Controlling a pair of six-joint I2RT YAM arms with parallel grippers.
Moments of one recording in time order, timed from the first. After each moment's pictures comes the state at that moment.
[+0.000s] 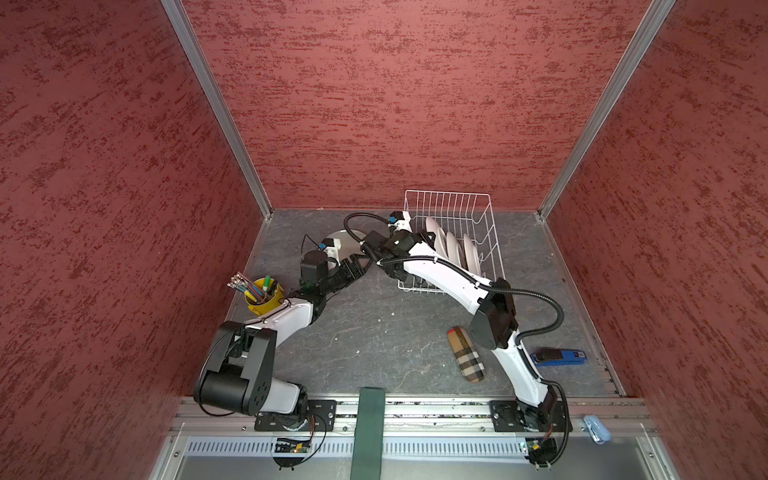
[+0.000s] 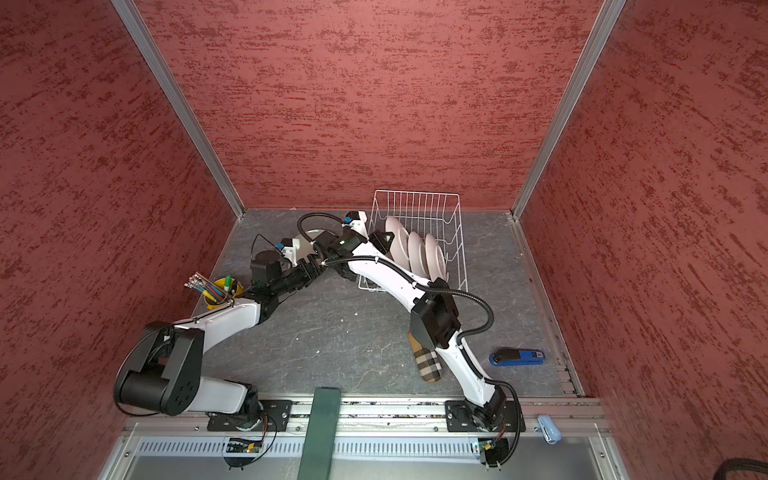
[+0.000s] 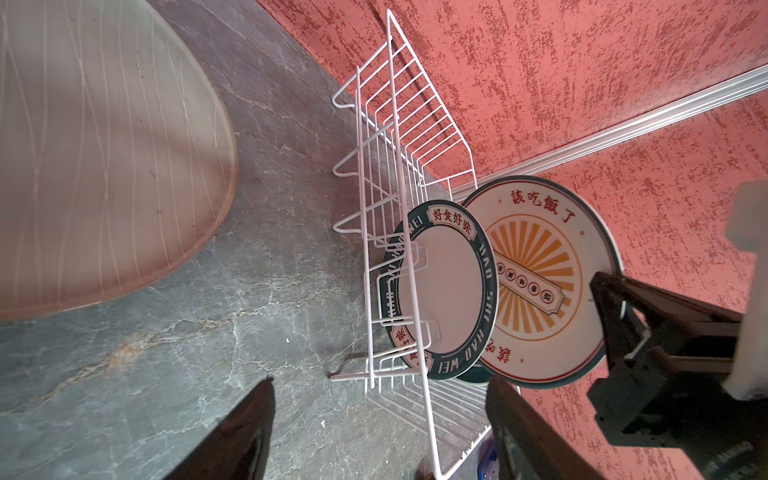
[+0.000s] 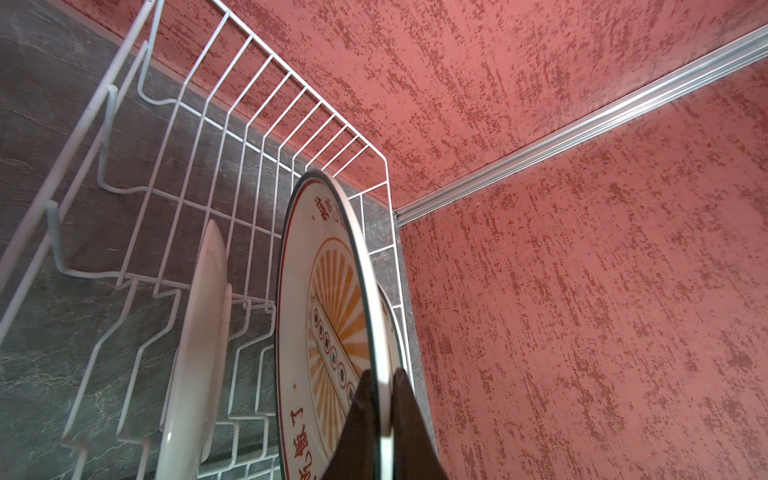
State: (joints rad) left arm -0.19 1.43 0.64 0.41 0.52 -0.86; right arm 0.88 2.29 2.30 -1.44 1.29 0.49
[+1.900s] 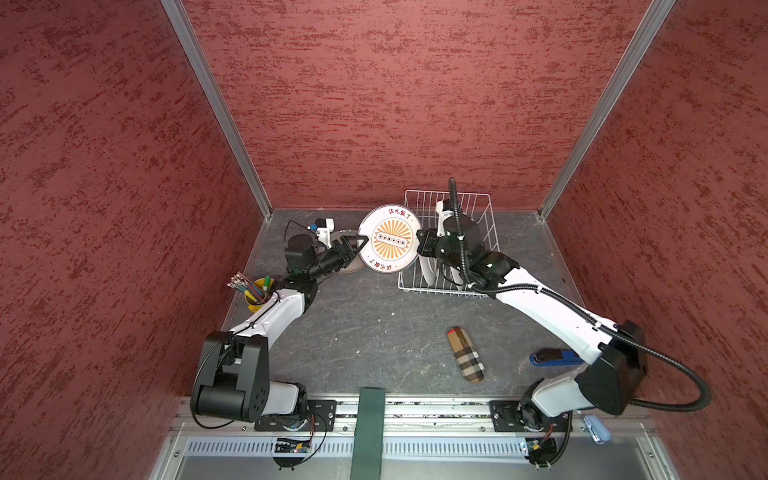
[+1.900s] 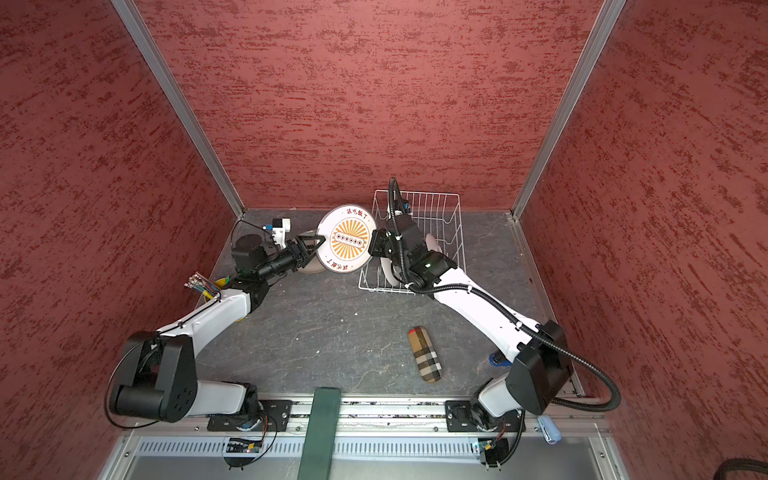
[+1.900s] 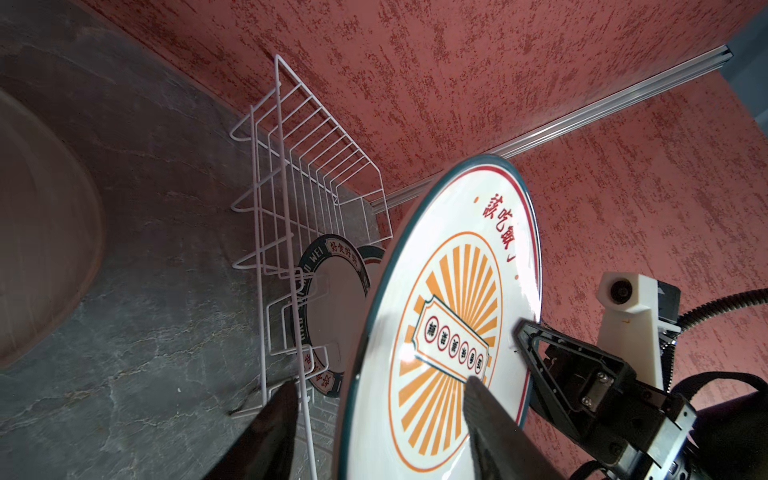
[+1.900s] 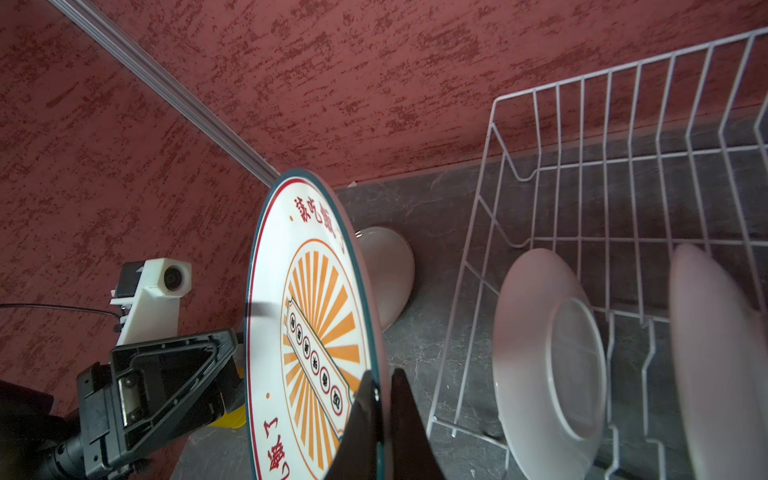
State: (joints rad) left arm -0.11 1.38 0.77 0.45 0.73 -0.99; right arm 0.67 1.50 1.33 -0.22 0.09 0.66
